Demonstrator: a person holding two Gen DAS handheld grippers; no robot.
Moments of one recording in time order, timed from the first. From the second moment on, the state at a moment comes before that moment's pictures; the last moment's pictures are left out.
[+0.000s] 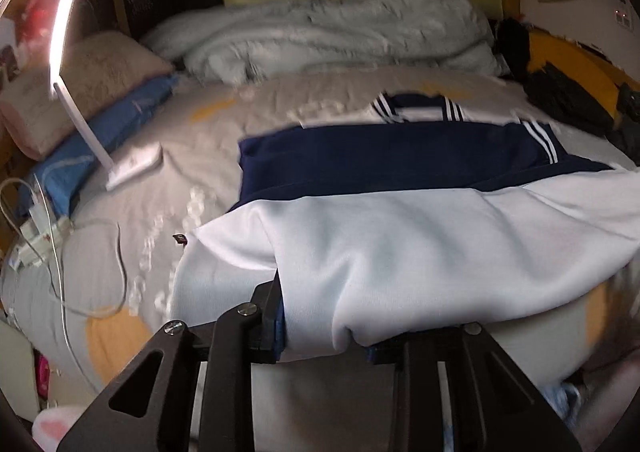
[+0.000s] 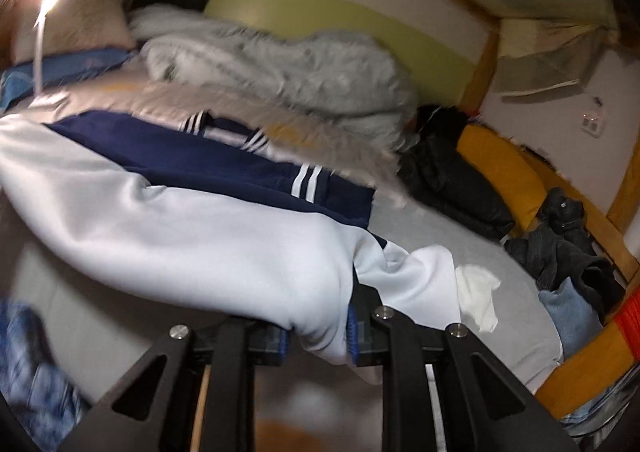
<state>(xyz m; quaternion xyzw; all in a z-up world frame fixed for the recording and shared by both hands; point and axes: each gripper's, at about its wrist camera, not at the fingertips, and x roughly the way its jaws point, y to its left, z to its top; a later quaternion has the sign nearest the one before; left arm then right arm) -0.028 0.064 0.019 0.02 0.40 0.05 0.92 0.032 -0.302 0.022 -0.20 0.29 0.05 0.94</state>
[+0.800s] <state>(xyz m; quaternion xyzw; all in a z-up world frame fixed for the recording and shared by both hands) 0.256 0.123 -0.023 -0.05 0.60 0.01 0.79 0.297 -0.272 -0.004 -0.17 0.42 0.06 0.89</state>
